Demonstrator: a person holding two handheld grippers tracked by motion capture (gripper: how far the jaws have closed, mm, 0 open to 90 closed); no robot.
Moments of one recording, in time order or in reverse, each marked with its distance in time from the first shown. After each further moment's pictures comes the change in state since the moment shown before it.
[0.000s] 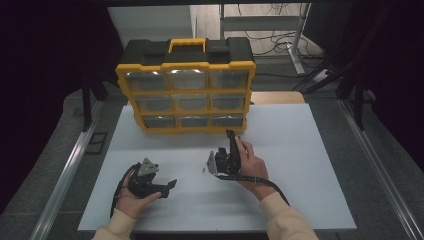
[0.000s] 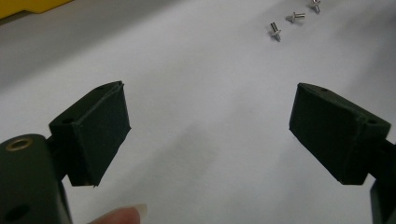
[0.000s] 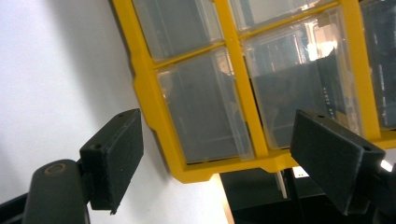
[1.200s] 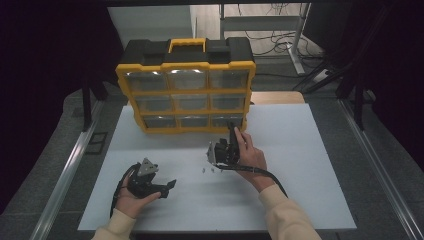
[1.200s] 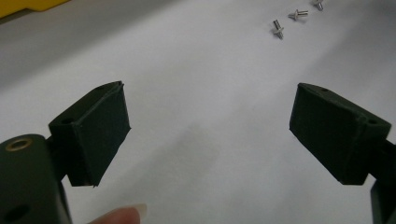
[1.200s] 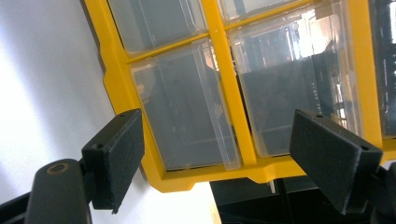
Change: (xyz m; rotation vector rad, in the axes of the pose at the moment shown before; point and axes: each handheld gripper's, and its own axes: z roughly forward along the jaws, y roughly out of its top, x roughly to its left) left arm 0.001 -0.001 0.000 0.004 0.006 0.001; right arm -0.008 0.000 0.027 0.030 -0.030 -0.025
